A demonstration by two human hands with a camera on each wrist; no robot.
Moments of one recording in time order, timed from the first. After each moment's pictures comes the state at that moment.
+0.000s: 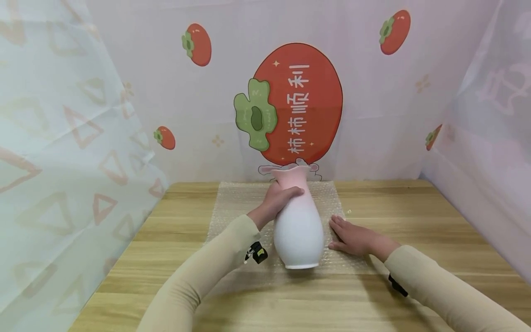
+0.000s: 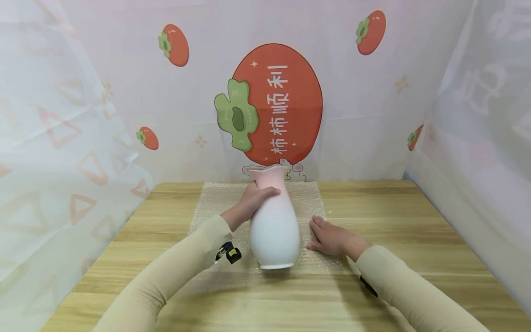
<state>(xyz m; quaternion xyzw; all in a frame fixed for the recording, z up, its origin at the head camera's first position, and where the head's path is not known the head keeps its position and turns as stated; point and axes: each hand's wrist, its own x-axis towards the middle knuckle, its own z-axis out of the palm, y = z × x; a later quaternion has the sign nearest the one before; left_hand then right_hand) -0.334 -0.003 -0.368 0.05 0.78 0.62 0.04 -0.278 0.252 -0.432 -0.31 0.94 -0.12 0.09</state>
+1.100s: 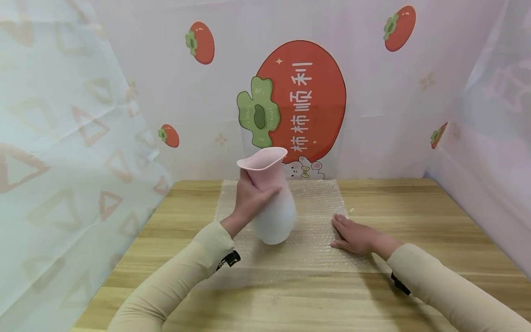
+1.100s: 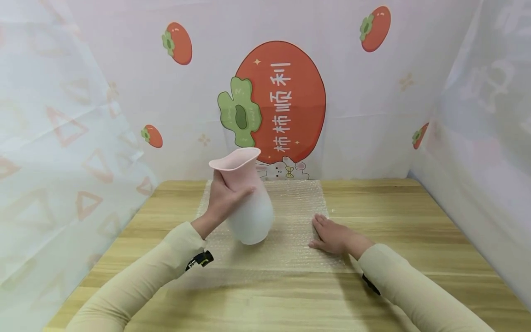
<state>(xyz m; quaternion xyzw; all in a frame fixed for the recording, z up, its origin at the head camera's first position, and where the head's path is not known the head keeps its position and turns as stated) -0.298 -0.066 -0.340 0.19 0.75 0.57 -0.26 -0.277 0.250 -0.432 -0.33 0.94 -0.10 0.08</state>
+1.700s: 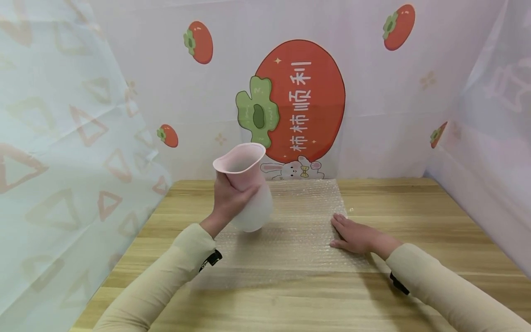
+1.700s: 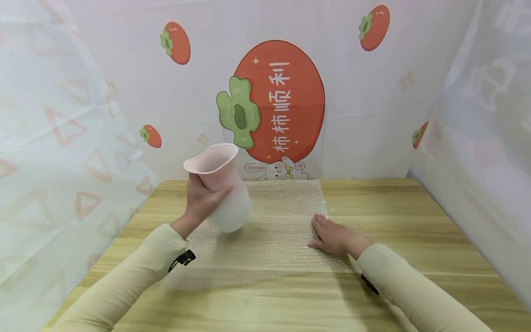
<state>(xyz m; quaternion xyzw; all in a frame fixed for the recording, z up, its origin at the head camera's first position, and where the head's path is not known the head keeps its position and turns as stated) -0.302 -0.108 -0.337 0.24 0.73 0.53 -0.36 -0.279 0.252 -0.433 -0.32 0.94 -0.10 0.08</state>
